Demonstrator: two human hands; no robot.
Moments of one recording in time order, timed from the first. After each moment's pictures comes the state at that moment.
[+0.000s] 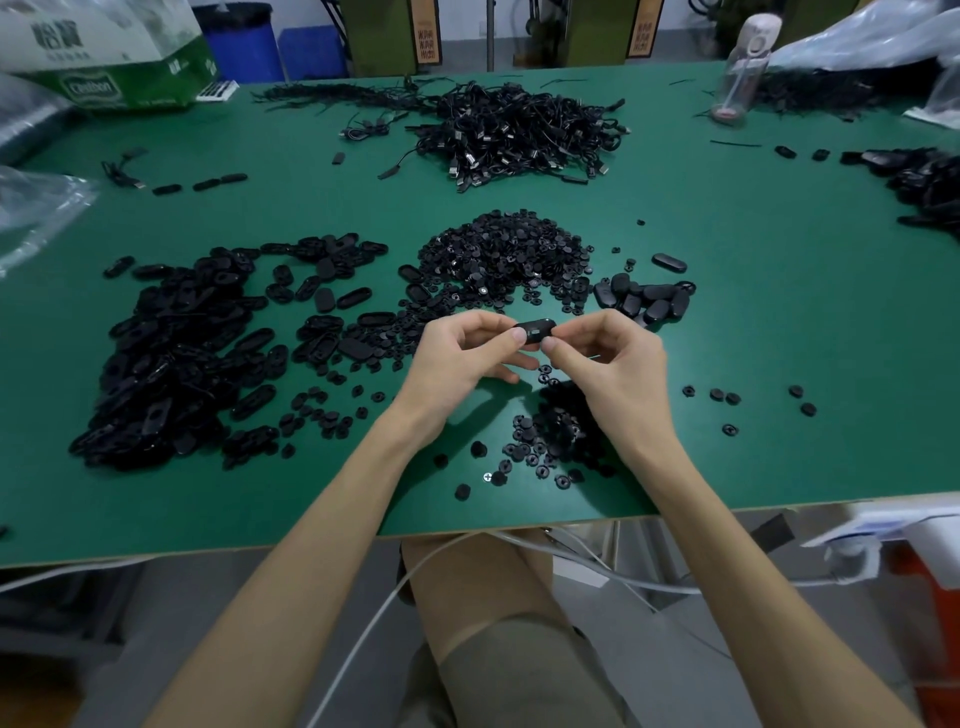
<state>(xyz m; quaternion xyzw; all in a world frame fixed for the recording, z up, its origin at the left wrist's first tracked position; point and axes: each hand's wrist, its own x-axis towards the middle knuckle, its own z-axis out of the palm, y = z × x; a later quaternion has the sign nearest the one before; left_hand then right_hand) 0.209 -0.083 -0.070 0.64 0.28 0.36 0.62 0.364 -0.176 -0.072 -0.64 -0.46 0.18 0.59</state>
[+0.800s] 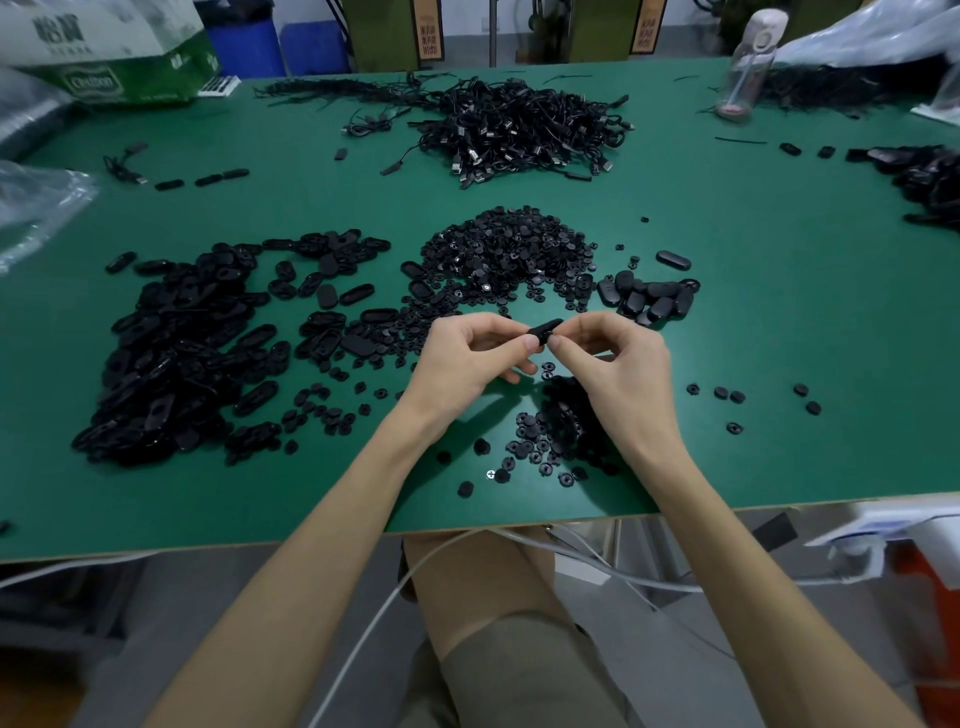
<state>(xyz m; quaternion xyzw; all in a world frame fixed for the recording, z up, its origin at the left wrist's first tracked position) 0.211 -0.083 -0.074 0.68 0.29 0.36 0.57 0.361 -0.178 -0.067 -0.67 -0.47 0.16 0.56</state>
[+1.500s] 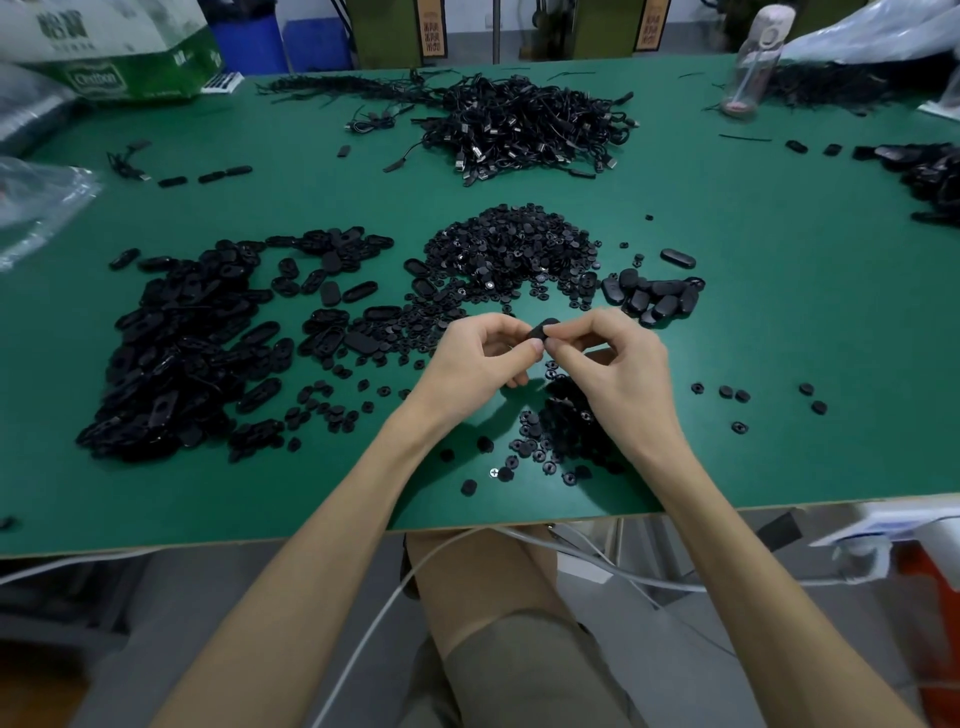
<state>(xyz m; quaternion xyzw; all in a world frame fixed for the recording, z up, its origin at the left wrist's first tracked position) 0.212 -0.081 -0.076 0.72 0.31 0.32 0.53 0.357 -0.180 -0.065 -0.65 -0.51 0.15 0.55</state>
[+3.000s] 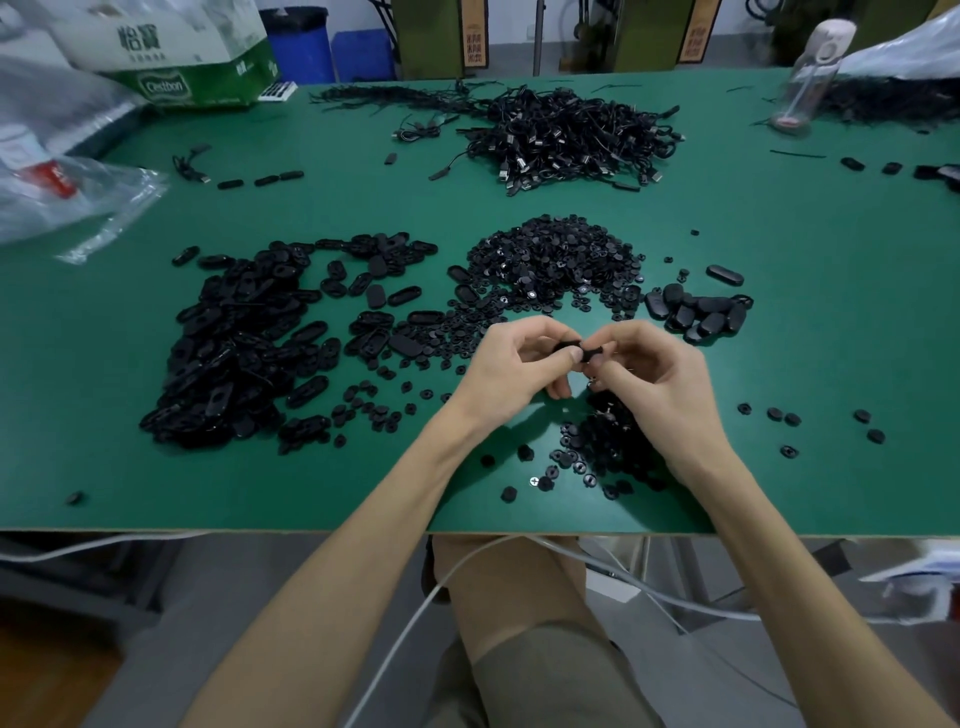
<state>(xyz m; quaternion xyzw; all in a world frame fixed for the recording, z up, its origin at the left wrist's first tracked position) 0.207 -0.083 -0.069 0.74 0.28 0.35 0.51 0.362 -0.174 -0.072 -0.58 -0.52 0.25 0.58</state>
